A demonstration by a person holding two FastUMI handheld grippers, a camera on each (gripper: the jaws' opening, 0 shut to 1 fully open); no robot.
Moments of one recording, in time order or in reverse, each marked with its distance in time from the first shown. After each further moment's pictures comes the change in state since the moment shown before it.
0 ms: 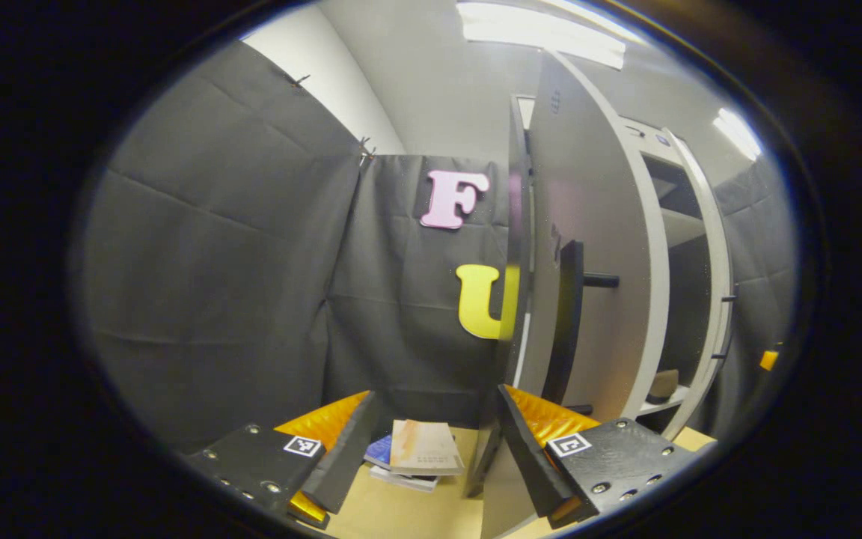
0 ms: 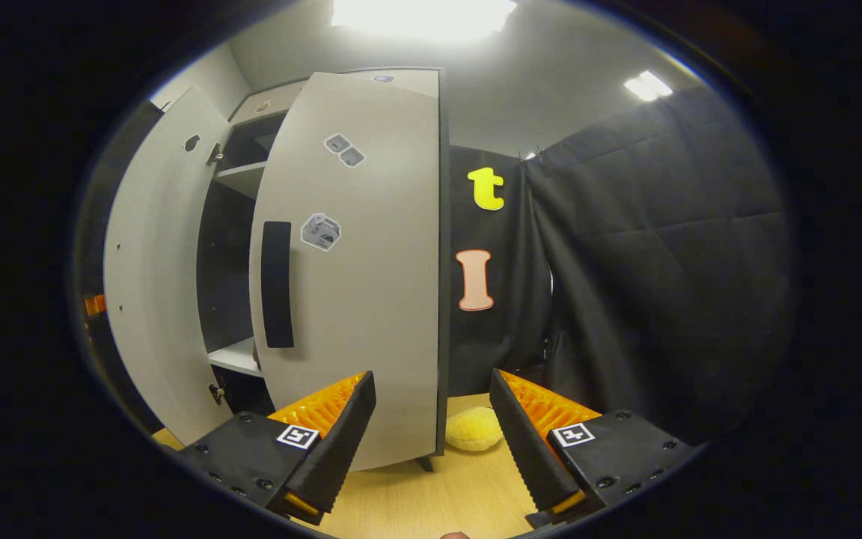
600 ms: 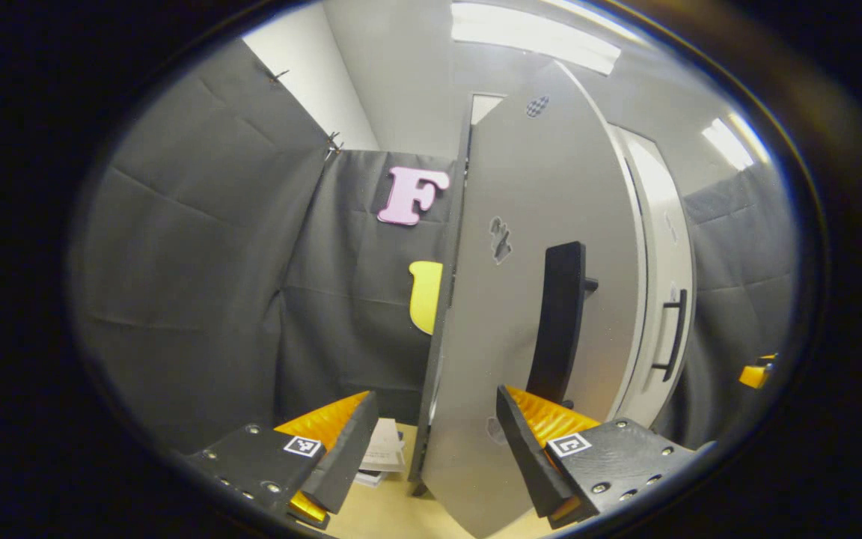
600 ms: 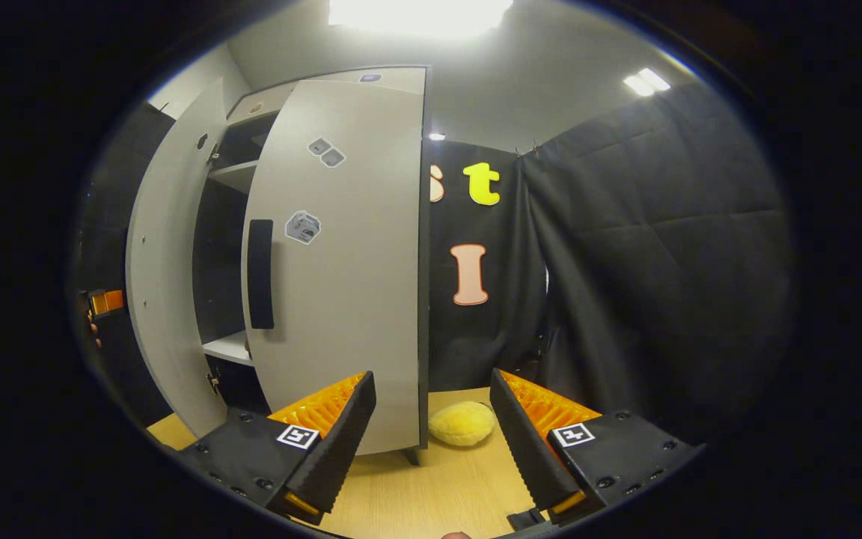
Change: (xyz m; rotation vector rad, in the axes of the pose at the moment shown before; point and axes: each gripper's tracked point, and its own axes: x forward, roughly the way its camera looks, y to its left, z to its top) left arm 0.006 -0.101 -0.014 -0.044 -0.003 -0.104; right arm -0.012 -0.039 -0.011 -0.006 0.024 0.004
